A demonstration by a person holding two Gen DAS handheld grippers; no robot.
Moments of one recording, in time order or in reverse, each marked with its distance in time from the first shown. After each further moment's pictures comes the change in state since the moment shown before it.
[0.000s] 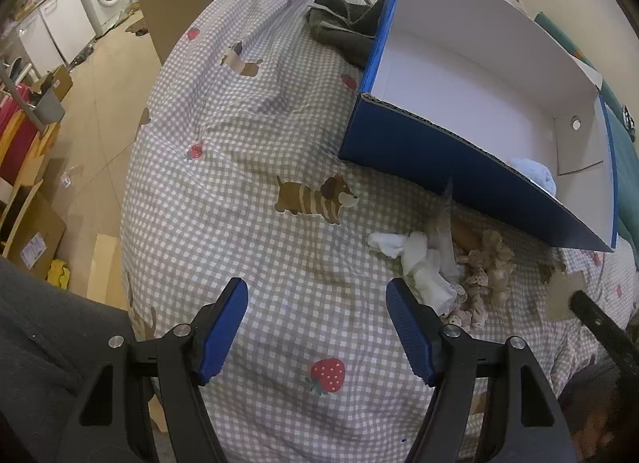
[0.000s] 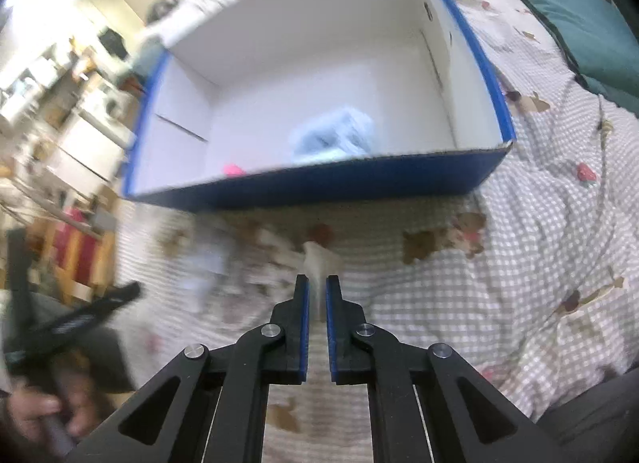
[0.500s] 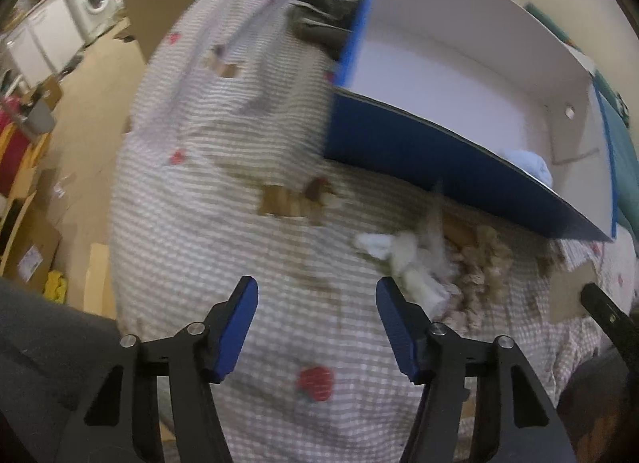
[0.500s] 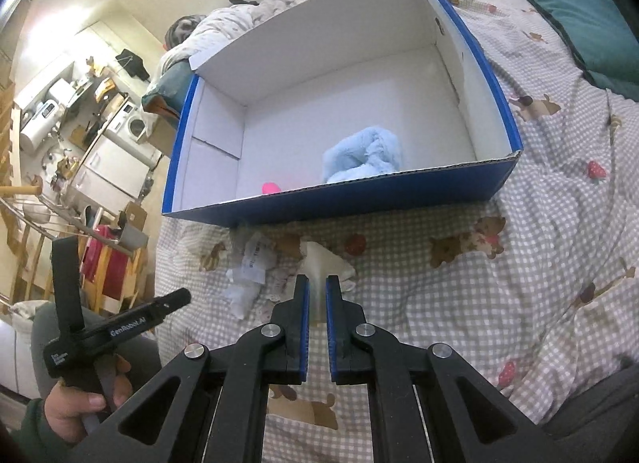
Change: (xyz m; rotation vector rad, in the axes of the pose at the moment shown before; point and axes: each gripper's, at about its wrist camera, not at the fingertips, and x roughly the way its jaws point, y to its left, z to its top) left arm 0.011 -0.015 0.002 0.057 0.011 -0.031; right arm -0.009 0.003 -0.003 0.021 -0.024 0.055
